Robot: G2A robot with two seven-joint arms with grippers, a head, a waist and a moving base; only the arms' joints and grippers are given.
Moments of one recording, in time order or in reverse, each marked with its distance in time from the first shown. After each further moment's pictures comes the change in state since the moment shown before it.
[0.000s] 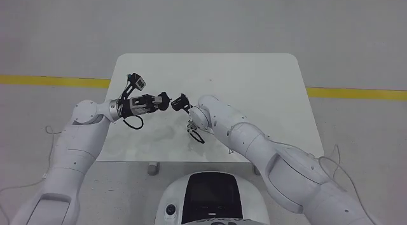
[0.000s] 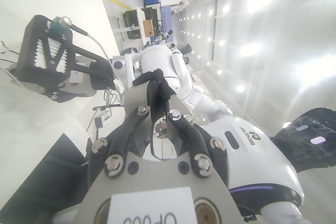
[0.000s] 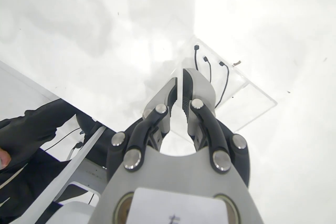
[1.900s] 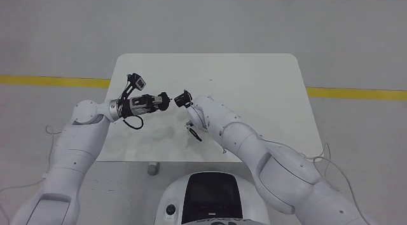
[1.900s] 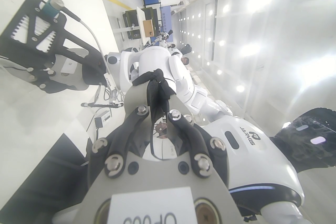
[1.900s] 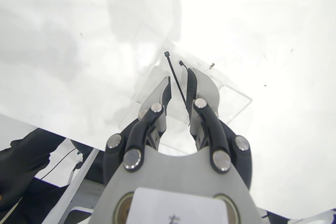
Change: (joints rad) left arm 0.000 0.000 0.000 0.000 0.000 0.000 0.000; right arm 0.022 -0.089 0.057 0.156 -0.097 0.102 -0.042
